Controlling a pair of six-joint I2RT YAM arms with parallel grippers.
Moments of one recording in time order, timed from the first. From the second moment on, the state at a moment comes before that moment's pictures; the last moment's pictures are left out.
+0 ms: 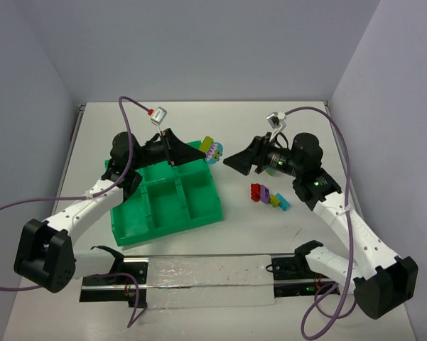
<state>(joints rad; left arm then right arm) -0.47 1.25 0.81 0.59 0.81 -1.08 0.39 0.96 0.86 -0.01 -0.62 0.63</state>
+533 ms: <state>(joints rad) -0.47 1.24 0.81 0.60 0.85 -1.10 0.39 1.15 0.85 0.41 -0.88 0.86</state>
